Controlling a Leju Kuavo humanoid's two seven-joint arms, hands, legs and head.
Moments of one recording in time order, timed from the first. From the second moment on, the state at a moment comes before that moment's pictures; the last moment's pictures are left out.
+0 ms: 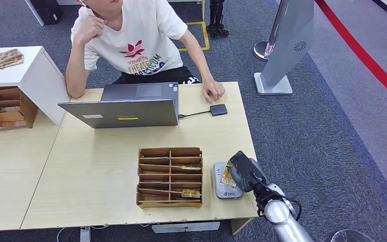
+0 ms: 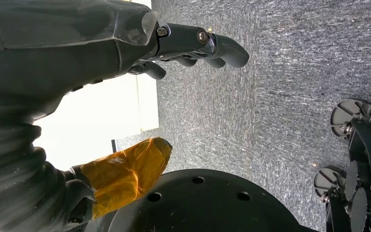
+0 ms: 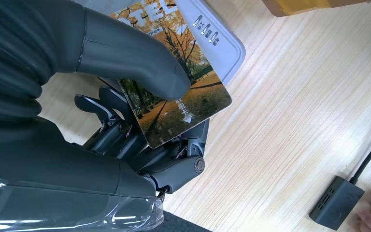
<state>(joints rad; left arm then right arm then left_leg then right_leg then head) -0.11 0.01 -1.38 -0.14 1.52 0.40 0.20 -0.22 -0.08 0.35 -1.10 0.31 -0.06 0.01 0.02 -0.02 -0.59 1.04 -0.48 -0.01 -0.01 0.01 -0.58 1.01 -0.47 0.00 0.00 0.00</state>
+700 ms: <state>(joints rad) -0.11 0.01 -1.38 -0.14 1.52 0.40 0.20 -0.22 -0.08 0.35 -1.10 0.31 -0.06 0.01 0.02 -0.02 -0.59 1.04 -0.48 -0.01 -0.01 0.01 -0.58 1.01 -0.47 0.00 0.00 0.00</state>
